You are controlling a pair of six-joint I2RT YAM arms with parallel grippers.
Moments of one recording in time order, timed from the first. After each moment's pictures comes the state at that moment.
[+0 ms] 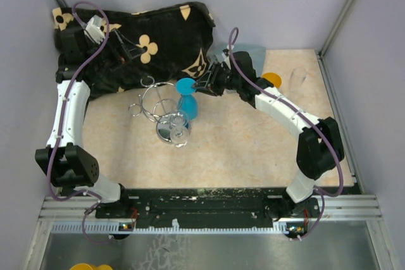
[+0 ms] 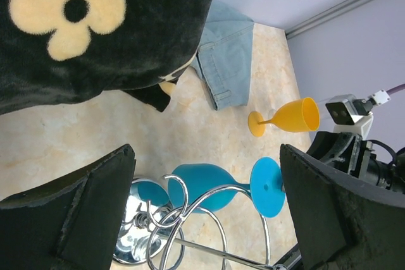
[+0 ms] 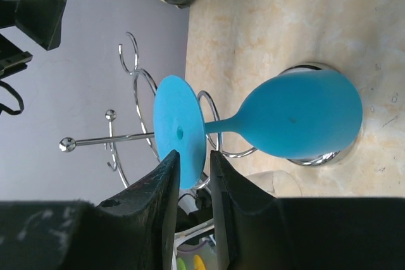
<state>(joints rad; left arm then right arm) 0.09 1.54 1.62 -0.46 0.63 -0.50 0.54 1.65 1.37 -0.13 -0.47 1.00</state>
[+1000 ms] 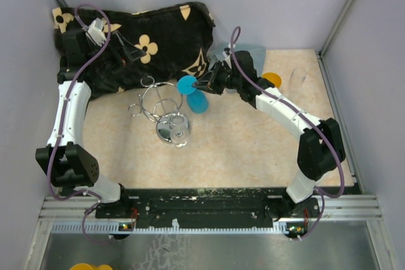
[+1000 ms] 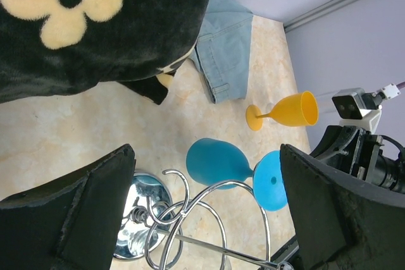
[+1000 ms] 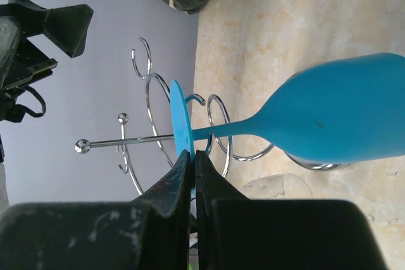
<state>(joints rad) 0.09 1.54 1.59 -0.45 0.65 -0.50 0.54 1.65 1.37 -0.10 -0.47 1.03</state>
